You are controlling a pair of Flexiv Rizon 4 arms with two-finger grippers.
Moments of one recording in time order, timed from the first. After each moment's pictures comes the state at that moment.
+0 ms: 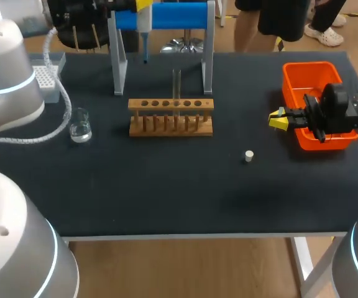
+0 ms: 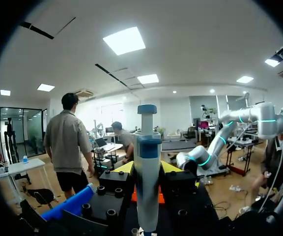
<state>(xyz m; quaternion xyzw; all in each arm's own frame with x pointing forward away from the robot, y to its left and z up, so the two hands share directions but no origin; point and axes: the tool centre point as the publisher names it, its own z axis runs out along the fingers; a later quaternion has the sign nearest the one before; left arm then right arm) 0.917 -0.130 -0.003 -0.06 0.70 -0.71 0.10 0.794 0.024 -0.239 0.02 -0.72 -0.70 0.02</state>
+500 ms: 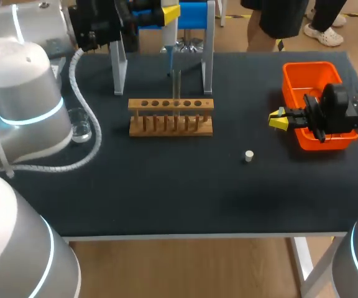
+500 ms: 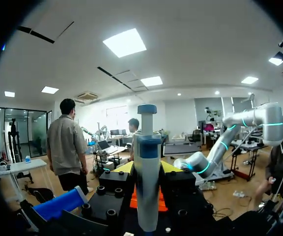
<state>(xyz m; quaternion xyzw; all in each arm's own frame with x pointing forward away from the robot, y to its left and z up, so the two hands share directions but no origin) 0.863 -0.177 0.003 -0.08 0.68 -0.71 0.12 0.794 0.024 -0.238 0.02 -0.72 -0.70 0.02</state>
